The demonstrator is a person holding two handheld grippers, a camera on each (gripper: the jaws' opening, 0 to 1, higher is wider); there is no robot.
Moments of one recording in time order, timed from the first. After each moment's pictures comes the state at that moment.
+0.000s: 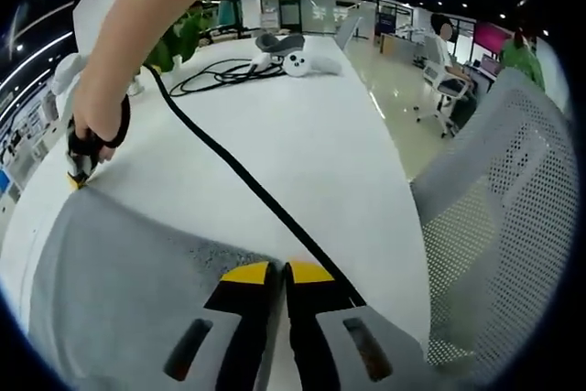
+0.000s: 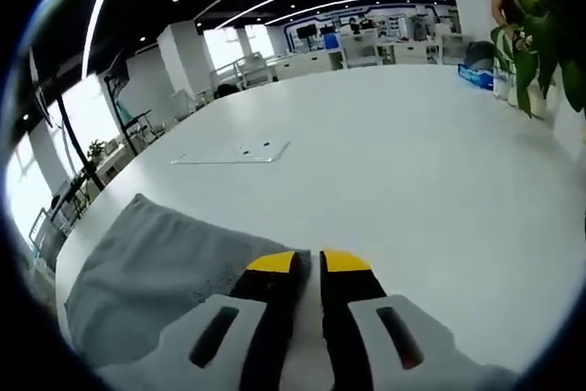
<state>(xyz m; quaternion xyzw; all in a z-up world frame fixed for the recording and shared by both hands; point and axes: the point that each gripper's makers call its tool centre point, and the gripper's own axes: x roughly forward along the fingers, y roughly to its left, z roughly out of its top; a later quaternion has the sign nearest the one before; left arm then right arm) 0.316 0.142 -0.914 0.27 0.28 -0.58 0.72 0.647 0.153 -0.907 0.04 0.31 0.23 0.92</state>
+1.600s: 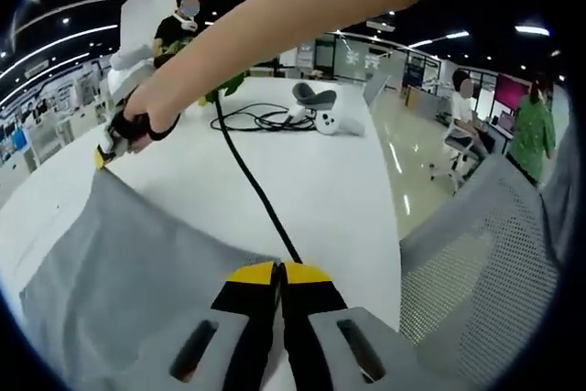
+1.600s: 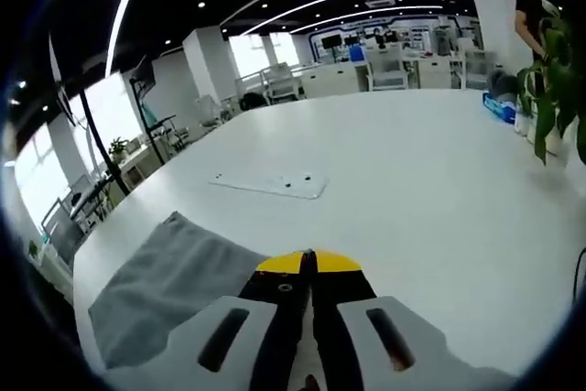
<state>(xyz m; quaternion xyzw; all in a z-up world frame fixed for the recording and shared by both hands) 0.331 0.169 -0.843 0.15 0.24 -0.54 0.79 0.645 0.181 -0.837 0.06 0.28 0.28 0.92</state>
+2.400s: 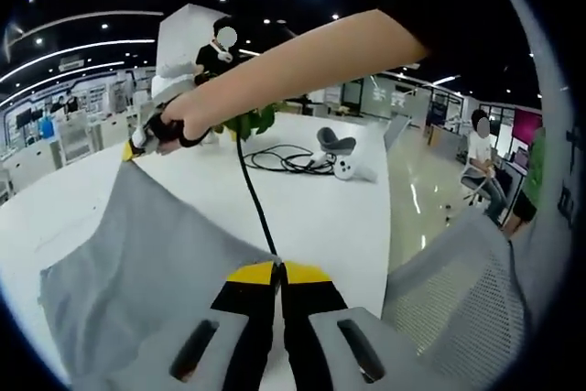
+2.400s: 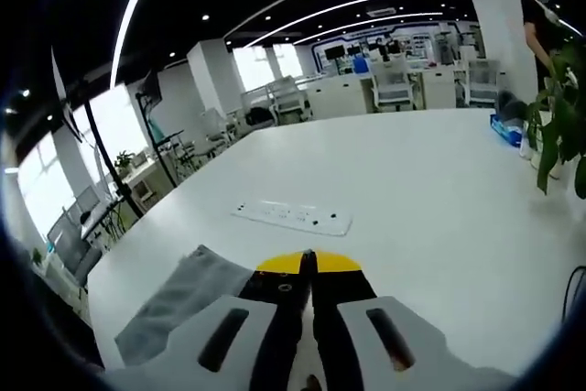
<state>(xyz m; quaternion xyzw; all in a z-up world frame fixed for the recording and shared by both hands) 0.325 0.208 -0.785 0.08 0.20 -0.49 0.84 0.647 0.210 -0.781 0.07 0.26 0.28 0.92</state>
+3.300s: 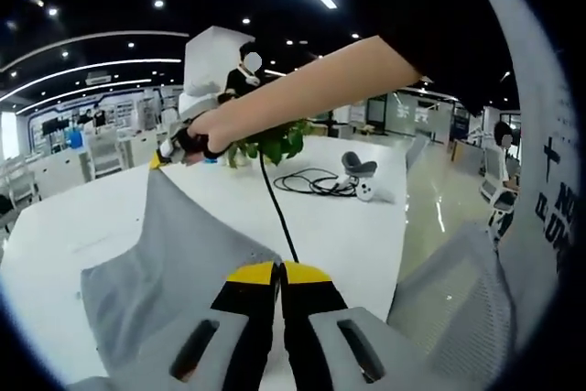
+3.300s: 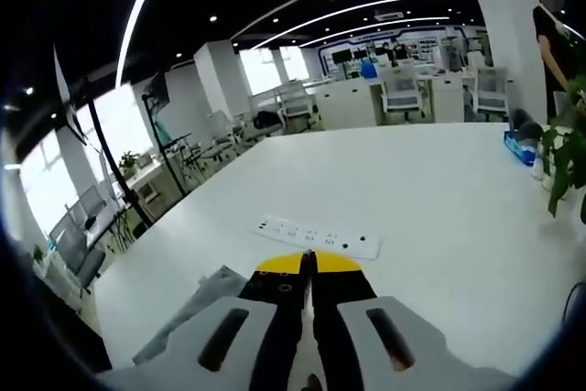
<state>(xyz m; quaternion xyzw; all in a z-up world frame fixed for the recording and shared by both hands) 0.319 0.269 -0.740 0.07 0.15 -0.43 0.89 0.649 0.261 -0.741 0.07 0.25 0.30 0.92</state>
